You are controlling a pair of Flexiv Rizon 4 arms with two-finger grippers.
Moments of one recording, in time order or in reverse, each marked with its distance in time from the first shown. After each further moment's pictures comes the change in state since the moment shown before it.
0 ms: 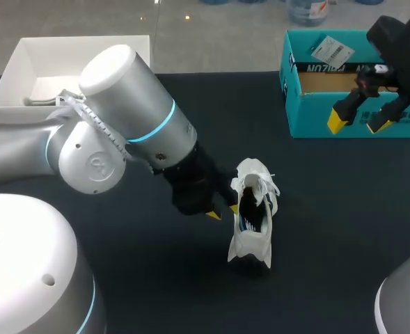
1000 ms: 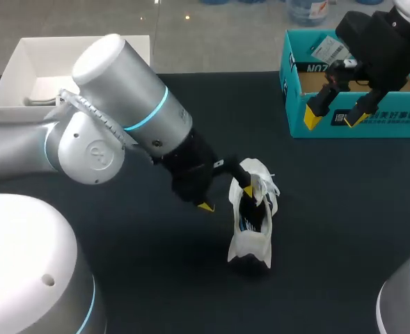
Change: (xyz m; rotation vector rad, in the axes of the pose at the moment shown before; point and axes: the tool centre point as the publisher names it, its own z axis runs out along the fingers) left arm -0.014 0.018 -0.014 0.010 -0.074 -0.025; right arm 0.022 0.022 0.014 0.036 -0.031 -0.035
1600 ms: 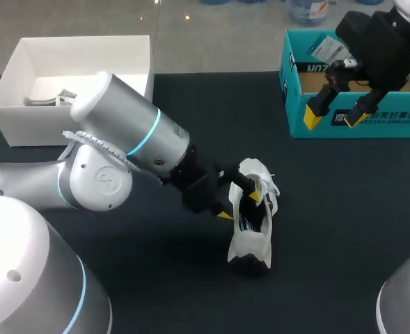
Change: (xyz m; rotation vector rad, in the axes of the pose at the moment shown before) left arm -0.011 0.005 0.033 0.021 -0.190 -0.072; right arm 0.000 0.000 0.000 0.000 0.000 0.000
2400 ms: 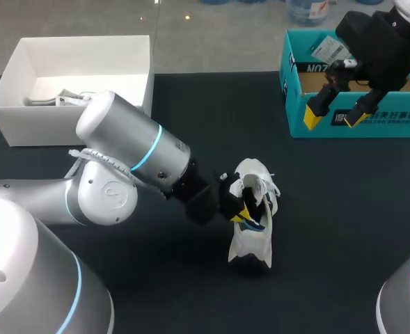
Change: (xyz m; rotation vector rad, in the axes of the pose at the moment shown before) left arm 0.024 0.003 0.035 0.016 -0.034 -0.101; right arm 0.000 0.000 0.000 0.000 0.000 0.000
